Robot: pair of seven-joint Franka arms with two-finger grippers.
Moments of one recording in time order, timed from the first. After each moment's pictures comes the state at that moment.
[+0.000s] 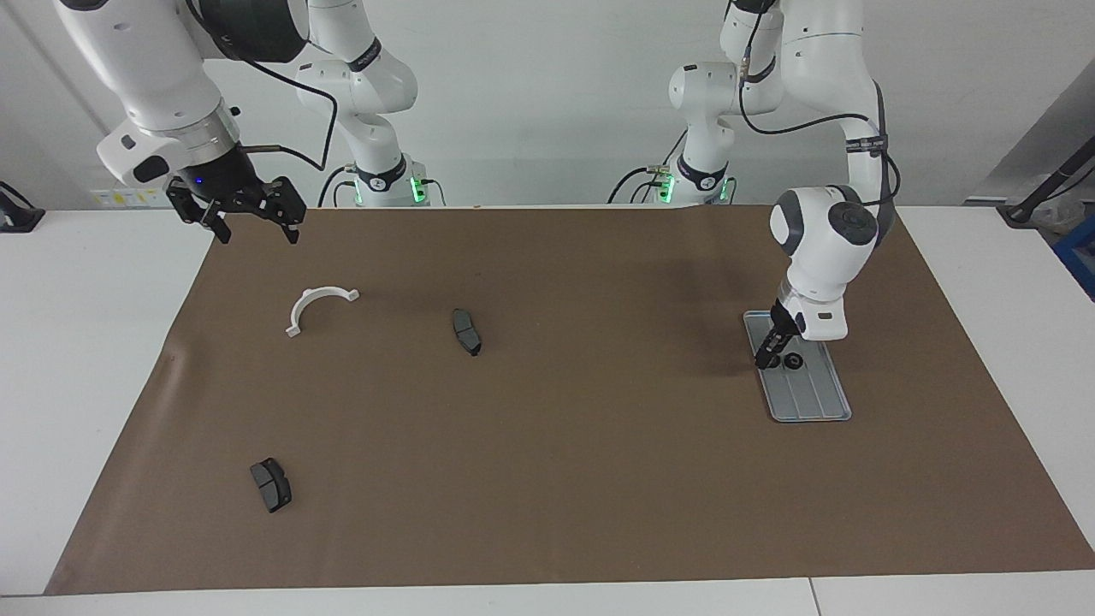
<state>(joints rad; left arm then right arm) -0.10 0.19 0.03 -2.19 -0.03 2.45 -0.78 0.01 -0.01 -0.02 -1.60 -0.02 1.56 0.01</state>
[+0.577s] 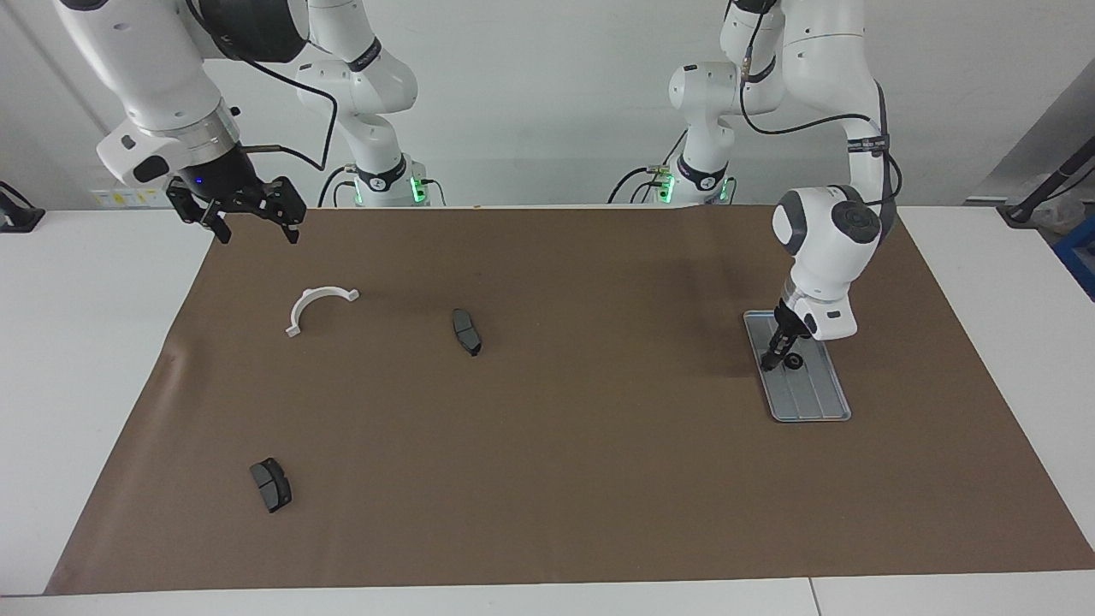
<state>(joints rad) -0.10 0.18 0.04 -2.22 -0.03 2.50 -0.90 0.01 -0.01 -0.02 -1.60 -0.02 1.56 0.01</state>
